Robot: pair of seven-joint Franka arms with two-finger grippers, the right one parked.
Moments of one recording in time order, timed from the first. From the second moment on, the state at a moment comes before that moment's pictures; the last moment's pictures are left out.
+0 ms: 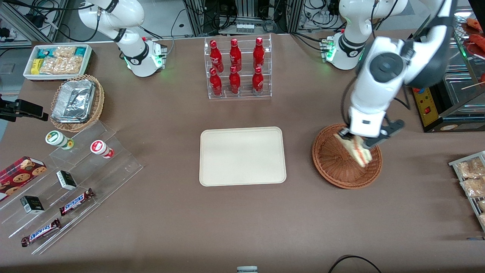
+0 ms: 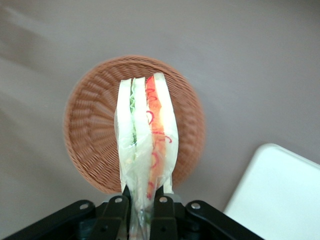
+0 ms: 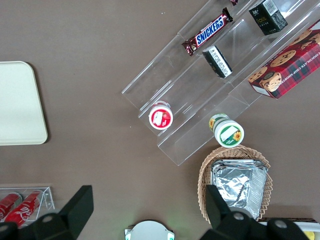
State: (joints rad) arm 0.03 0.05 -0.44 -1.93 0.19 1.98 -0.95
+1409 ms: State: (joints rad) arm -0.21 0.73 -0.71 -1.54 0.40 2.26 -0.97
